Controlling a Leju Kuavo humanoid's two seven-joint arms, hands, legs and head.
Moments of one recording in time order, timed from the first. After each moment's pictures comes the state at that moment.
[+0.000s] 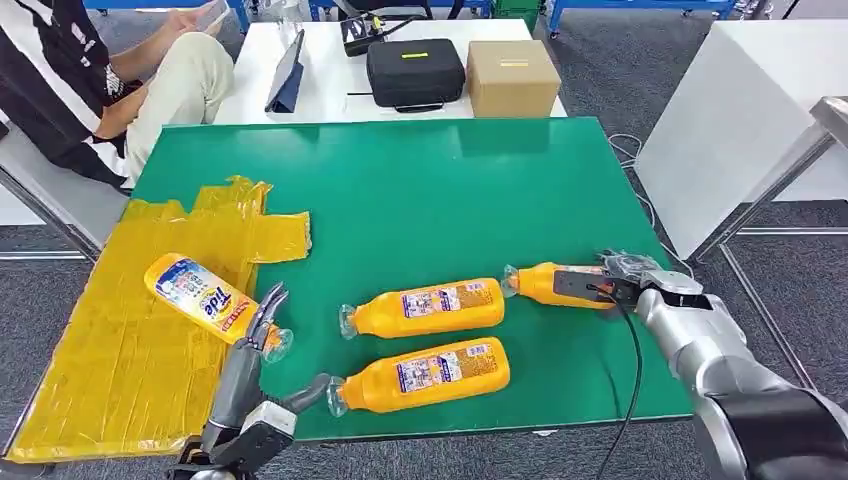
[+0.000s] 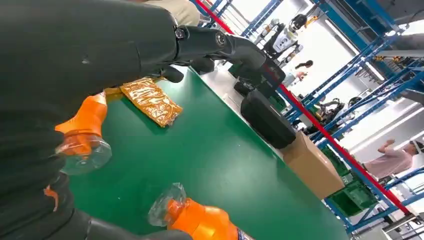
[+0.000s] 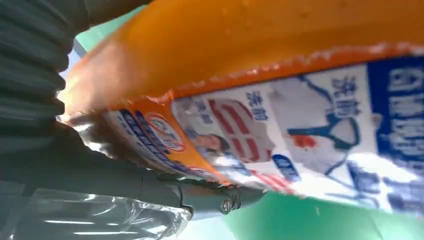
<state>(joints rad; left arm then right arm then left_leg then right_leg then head) 0.04 -0.11 -0.27 -1.48 -0.63 0.29 -0.49 -0.73 -0.33 0.22 -0.38 1.19 0.27 -0.07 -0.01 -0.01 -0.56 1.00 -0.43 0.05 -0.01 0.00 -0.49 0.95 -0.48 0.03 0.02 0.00</state>
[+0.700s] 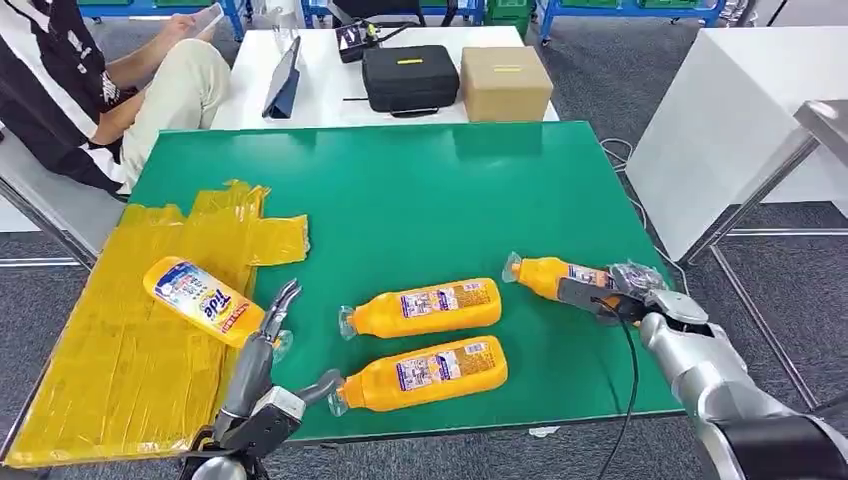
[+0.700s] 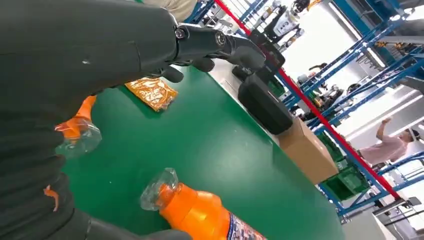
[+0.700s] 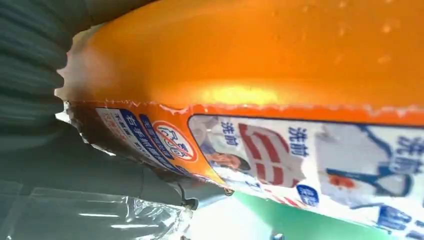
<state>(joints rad) 0.01 -0.13 -0.27 -1.43 -0.62 0.24 -0.47 -0.61 -0.34 0.18 -0.43 1.11 0.00 -0.05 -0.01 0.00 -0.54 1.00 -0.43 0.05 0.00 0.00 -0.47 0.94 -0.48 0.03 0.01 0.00</state>
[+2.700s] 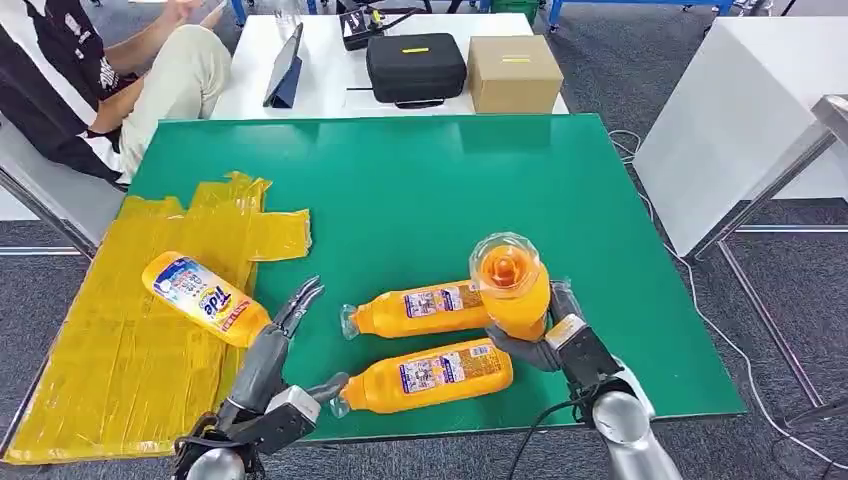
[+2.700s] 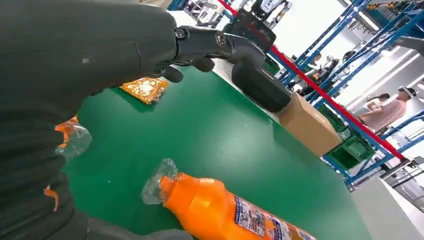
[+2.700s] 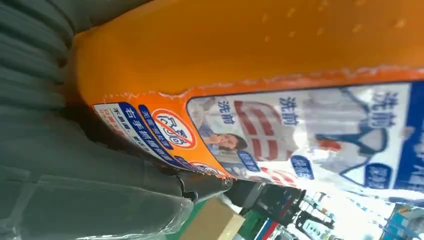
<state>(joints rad) -0.02 -0.10 -0.31 -1.48 -0.68 0.12 -0.43 -0.01 -0.09 0.11 -1.60 0.23 0.15 -0.41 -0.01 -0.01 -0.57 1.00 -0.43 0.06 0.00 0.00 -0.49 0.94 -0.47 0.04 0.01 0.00</state>
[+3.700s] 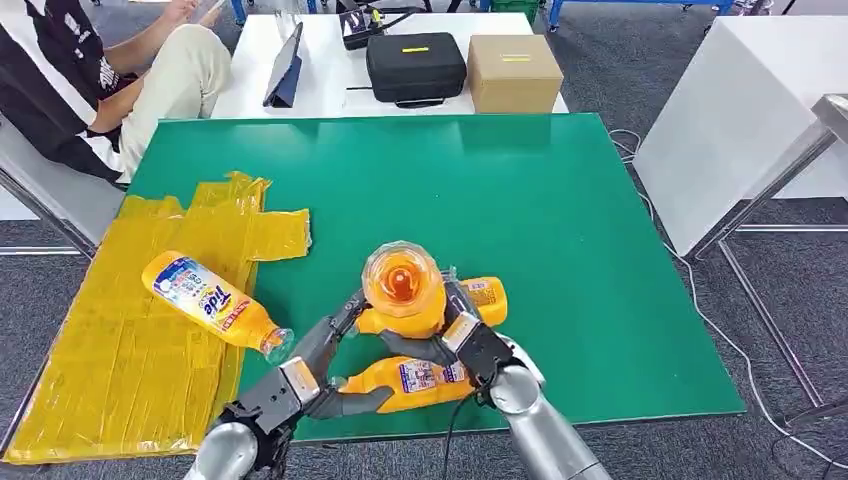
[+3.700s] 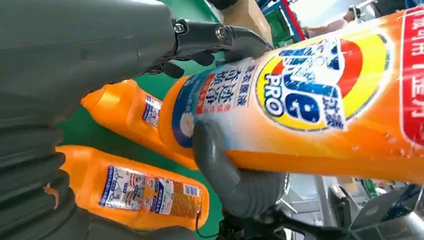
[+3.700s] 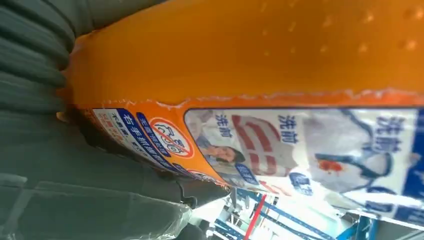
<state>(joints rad) -0.14 -0.09 -0.49 -1.47 -0.25 -0.21 -0.31 -0.22 0.10 0.38 -1.30 0.26 0.15 -0.56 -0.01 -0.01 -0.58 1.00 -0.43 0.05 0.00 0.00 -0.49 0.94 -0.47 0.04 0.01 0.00</state>
